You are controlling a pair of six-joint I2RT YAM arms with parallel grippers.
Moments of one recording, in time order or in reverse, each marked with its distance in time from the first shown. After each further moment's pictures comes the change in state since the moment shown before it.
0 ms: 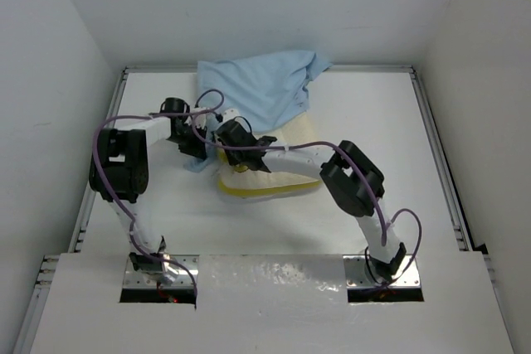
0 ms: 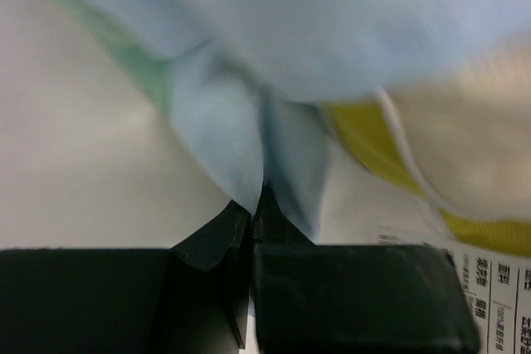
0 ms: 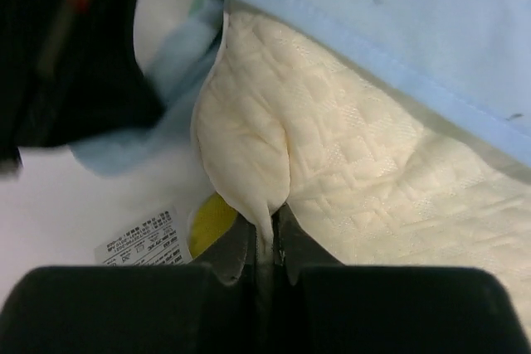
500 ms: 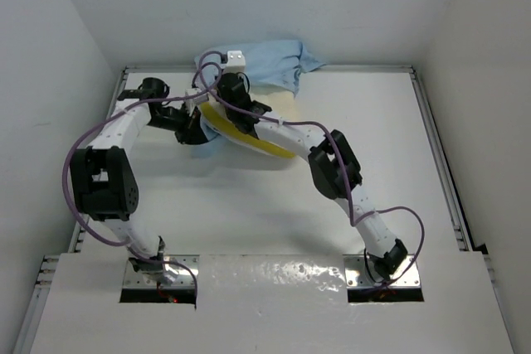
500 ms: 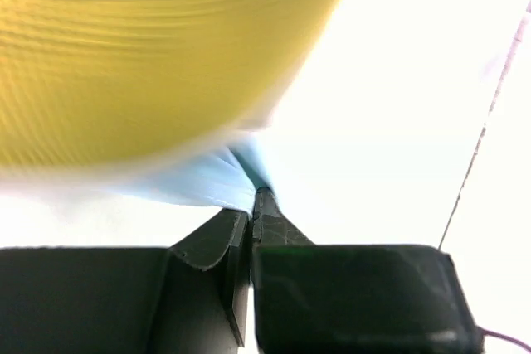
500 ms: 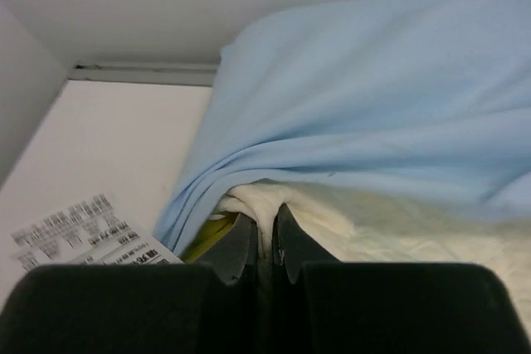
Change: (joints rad) left arm 0.074 -0.156 0.207 -0.496 0.486 0.517; right arm -0.127 0.285 0.611 0.243 0.251 -0.065
